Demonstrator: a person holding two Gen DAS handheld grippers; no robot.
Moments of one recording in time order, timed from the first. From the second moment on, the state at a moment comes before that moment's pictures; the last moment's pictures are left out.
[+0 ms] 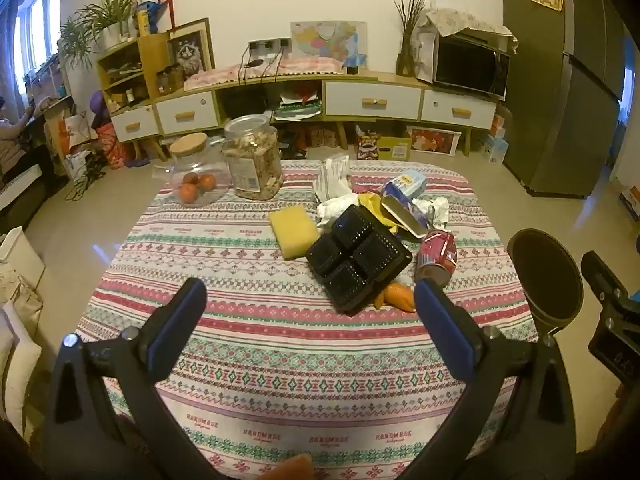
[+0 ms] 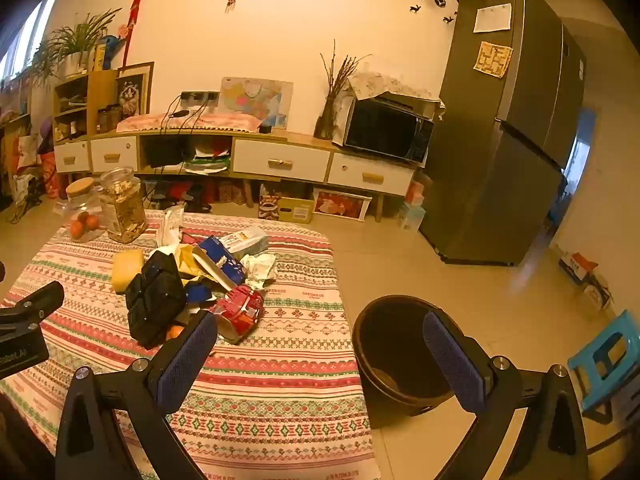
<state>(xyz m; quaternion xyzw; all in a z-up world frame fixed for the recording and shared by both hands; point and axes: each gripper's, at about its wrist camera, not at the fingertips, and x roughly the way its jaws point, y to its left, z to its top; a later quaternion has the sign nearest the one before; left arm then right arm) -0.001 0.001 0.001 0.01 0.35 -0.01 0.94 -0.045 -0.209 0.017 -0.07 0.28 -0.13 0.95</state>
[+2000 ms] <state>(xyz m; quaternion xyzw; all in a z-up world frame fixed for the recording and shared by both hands) 0.001 -0.002 -0.003 0.02 0.35 0.00 0.94 -0.040 -0.202 0.011 -0.07 0.29 -0.12 0.95</state>
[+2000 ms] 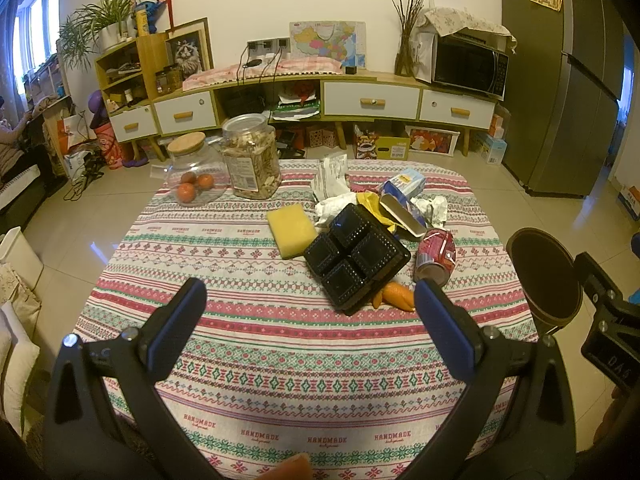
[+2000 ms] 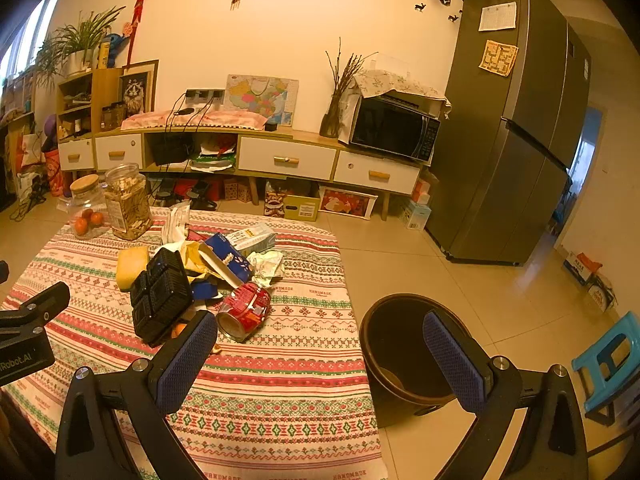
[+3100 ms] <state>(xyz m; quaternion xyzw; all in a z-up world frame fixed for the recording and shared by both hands) 0.000 -0.002 -0.006 0.02 0.35 0.00 0.94 -0.040 -0.202 0.011 -0.07 0.29 -0.11 0.95</state>
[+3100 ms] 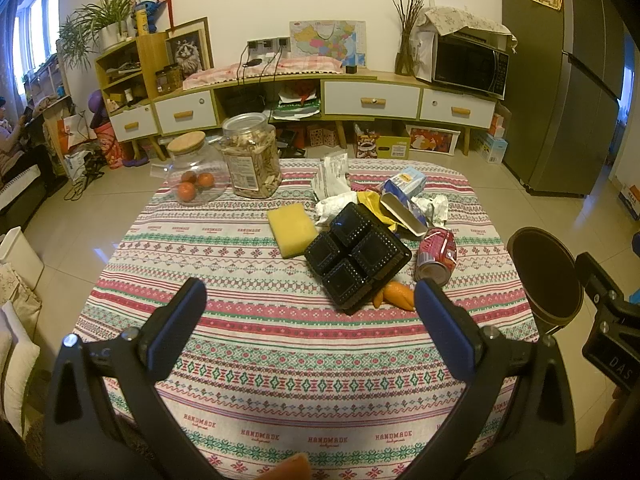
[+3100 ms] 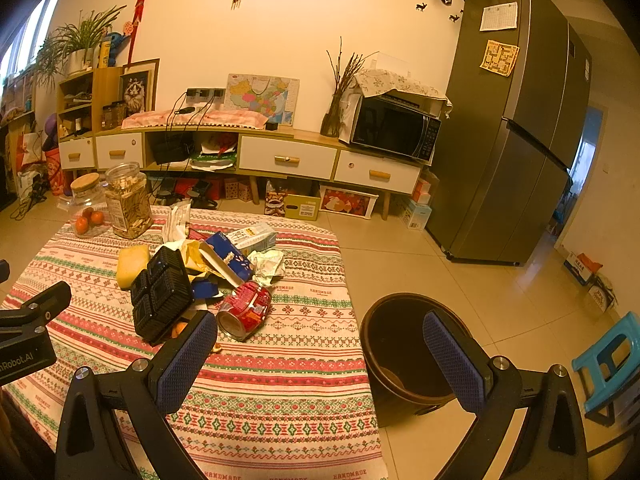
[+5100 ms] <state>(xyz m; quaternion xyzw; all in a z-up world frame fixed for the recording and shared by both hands) 0.211 -0.031 -0.097 -0.07 0.59 -0.12 0.80 0.130 -0.263 -0.048 0.04 0.48 -0.08 0.88</state>
